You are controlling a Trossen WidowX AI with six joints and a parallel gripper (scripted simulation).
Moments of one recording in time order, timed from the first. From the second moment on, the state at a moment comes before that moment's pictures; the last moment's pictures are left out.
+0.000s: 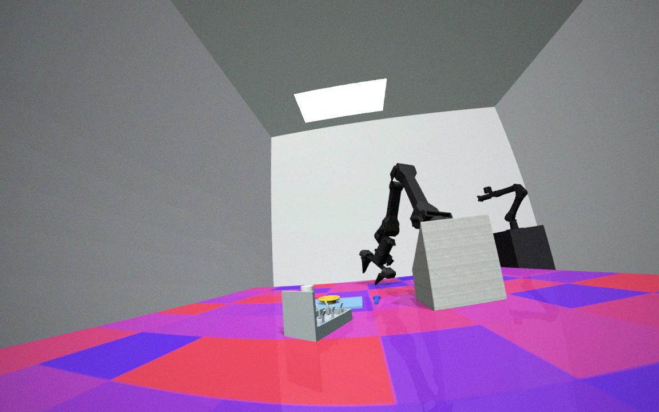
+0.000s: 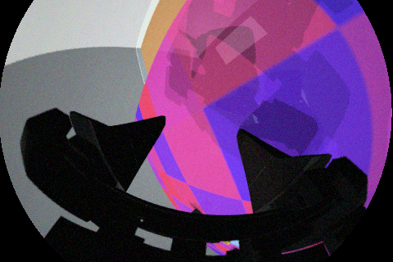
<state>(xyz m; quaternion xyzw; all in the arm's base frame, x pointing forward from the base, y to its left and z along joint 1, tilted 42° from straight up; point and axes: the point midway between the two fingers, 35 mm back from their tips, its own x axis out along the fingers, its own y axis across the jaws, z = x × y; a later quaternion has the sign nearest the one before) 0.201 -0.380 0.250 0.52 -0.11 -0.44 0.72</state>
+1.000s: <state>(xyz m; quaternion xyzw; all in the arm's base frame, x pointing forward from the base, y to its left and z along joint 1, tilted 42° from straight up) 0.303 -0.293 0.180 0.38 0.16 -0.42 0.81</state>
